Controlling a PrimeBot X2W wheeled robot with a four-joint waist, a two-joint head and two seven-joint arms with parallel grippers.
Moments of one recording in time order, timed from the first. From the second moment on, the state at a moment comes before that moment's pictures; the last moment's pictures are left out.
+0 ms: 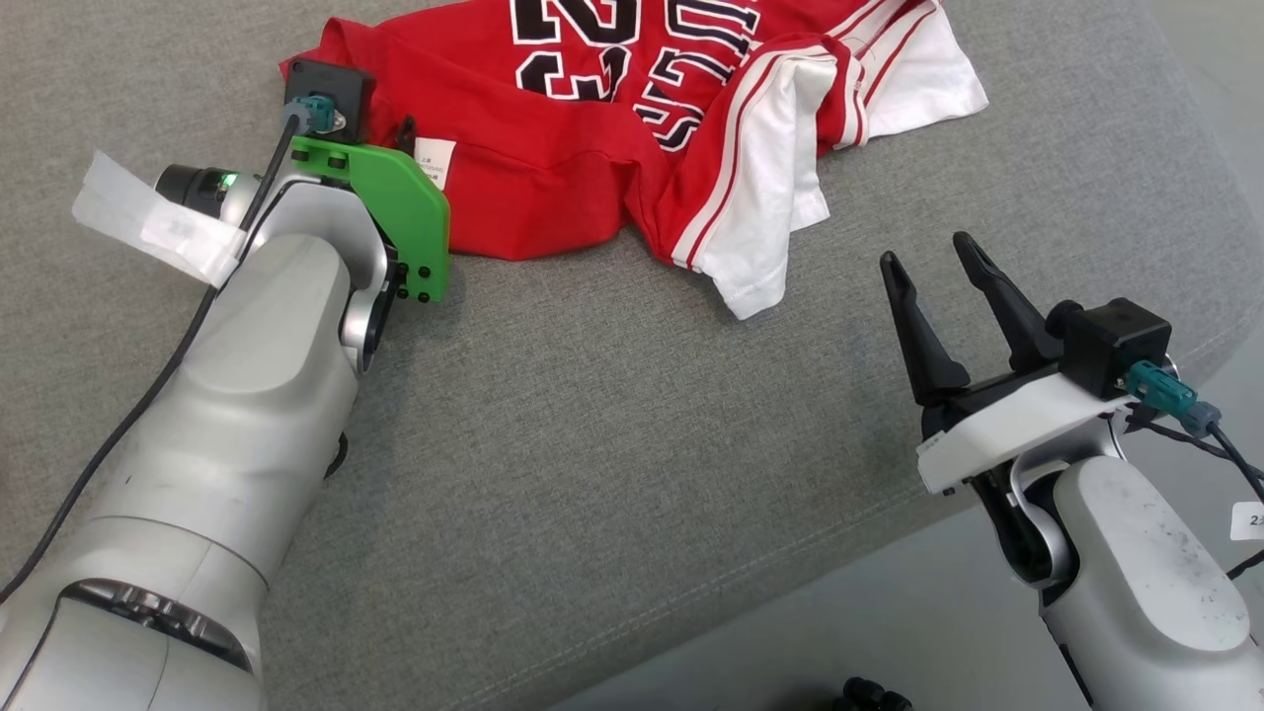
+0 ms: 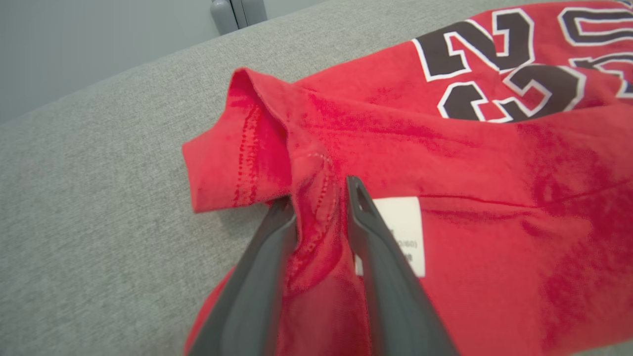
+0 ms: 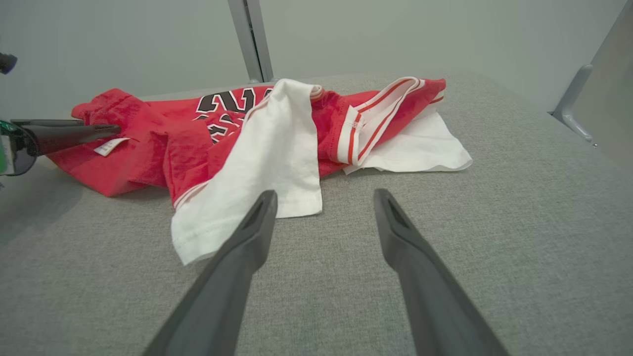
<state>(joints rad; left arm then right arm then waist) -1.09 0.14 -0.73 1.05 -0.58 0.06 0.03 -0.39 -0.24 0.28 0.24 0.41 0.13 -0.20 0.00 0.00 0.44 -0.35</state>
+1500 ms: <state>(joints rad) -1.04 0.23 -0.75 0.89 -0.59 0.18 0.13 -0.40 -0.24 0.30 0.25 0.42 0.13 -0.20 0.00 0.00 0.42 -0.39</state>
